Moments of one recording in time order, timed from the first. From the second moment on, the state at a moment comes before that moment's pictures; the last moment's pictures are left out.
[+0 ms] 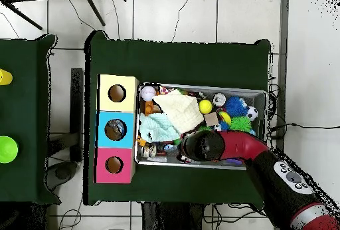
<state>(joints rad) -0.81 -0.47 0.53 1.83 -0.54 0.71 0.46</state>
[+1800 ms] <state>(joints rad) -0.77 -0.39 0.51 1.84 -0.50 0.62 0.46</state>
